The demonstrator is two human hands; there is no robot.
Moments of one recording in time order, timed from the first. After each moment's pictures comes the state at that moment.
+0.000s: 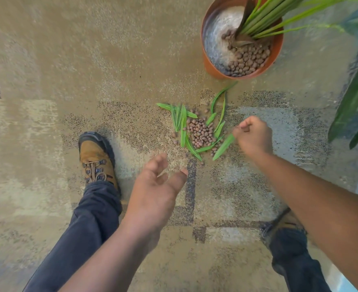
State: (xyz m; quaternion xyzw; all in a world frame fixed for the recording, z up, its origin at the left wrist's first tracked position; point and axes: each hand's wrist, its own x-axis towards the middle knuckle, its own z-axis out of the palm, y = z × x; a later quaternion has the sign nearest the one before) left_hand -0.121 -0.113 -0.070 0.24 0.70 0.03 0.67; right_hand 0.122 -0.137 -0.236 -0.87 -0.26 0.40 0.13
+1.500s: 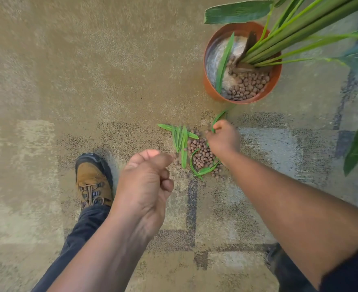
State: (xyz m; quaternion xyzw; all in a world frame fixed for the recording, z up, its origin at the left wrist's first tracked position) left_hand -0.109 -0.034 -0.078 0.00 0.71 0.19 0.68; right_hand 0.066 -0.060 -0.274 -0.87 -0.28 0.39 0.08
